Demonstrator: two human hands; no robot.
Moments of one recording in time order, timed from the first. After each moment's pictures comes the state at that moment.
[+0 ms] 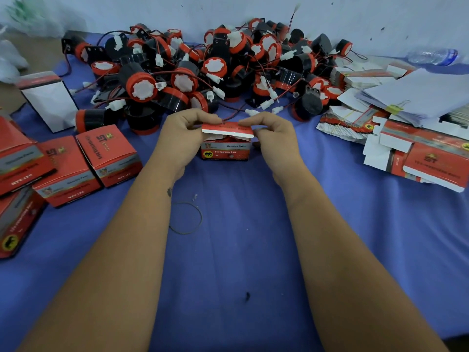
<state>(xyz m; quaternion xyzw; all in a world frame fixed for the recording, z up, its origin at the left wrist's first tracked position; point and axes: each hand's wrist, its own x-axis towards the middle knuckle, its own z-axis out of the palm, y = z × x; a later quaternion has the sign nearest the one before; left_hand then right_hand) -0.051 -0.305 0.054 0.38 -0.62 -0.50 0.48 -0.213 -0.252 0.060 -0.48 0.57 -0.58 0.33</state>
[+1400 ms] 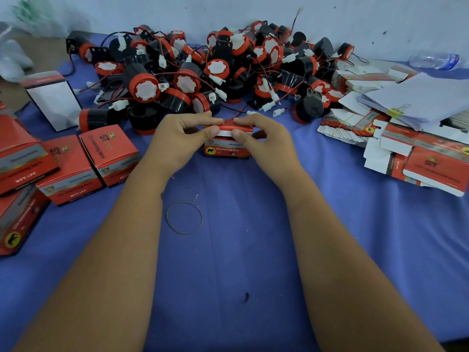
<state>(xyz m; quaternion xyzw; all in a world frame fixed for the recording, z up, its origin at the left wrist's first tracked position) -0.034 -0.302 0.054 0.36 -0.71 -0.41 0.44 -0.214 -0.247 0.054 -0.60 0.60 -0.48 0.21</state>
